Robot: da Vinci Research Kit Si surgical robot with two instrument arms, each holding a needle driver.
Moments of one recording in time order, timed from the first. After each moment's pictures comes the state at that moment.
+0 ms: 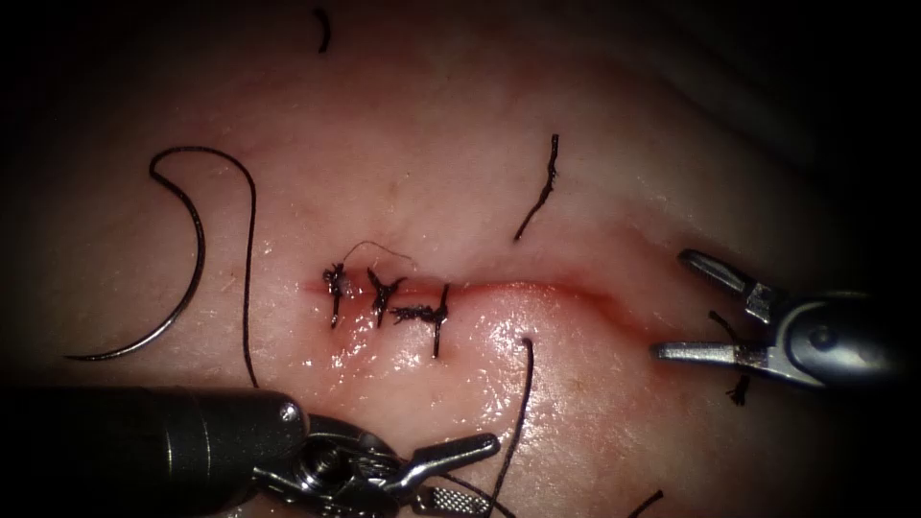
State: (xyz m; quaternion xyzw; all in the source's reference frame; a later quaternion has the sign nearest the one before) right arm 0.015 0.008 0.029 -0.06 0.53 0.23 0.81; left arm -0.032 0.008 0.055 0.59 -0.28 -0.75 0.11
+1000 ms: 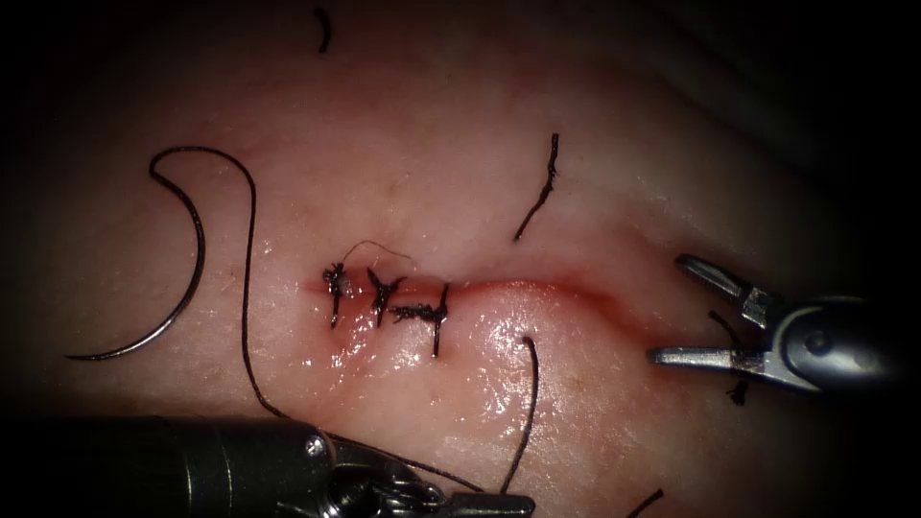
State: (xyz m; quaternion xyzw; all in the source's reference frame) right arm 0.015 0.007 0.029 -0.05 0.53 0.22 0.81; left arm -0.033 0.009 0.052 0.58 -0.27 -0.75 0.17
